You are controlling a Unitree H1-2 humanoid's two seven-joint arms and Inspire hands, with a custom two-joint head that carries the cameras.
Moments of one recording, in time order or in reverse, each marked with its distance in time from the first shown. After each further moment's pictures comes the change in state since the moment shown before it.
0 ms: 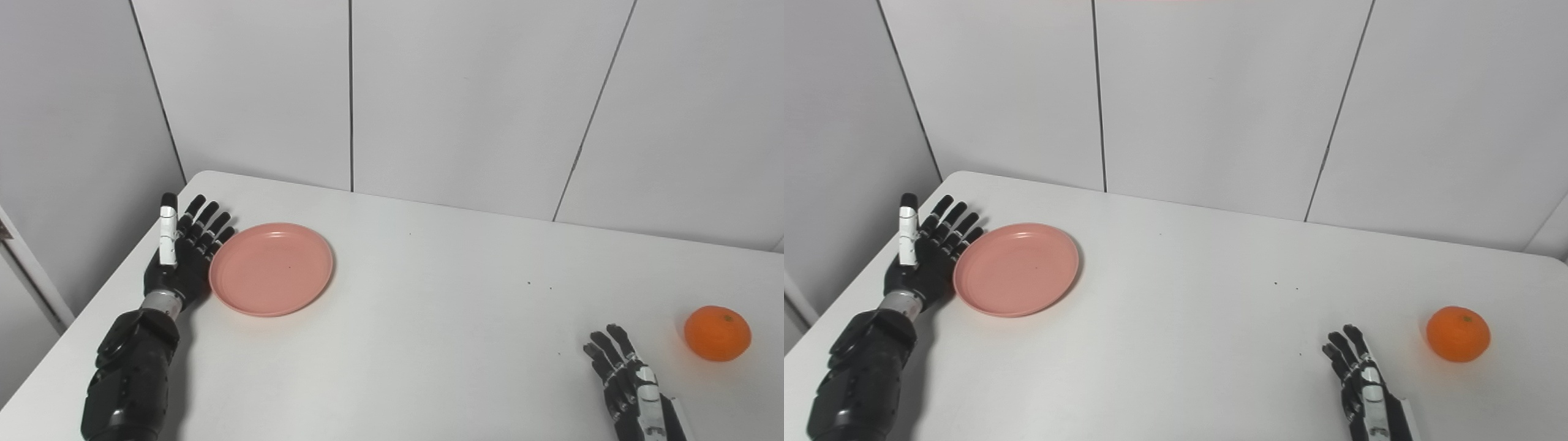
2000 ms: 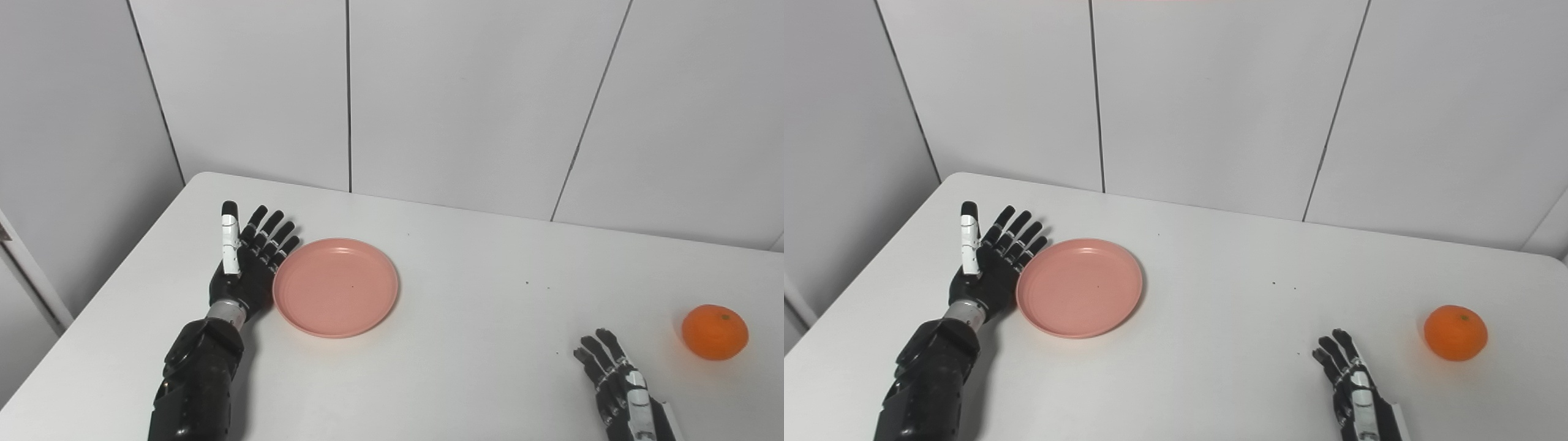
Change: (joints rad) left arm 0.028 -0.181 -0.069 -0.145 -0.009 0.079 0.096; right arm 0.021 0.015 0.025 -0.027 -0.020 0.014 -0.018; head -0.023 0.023
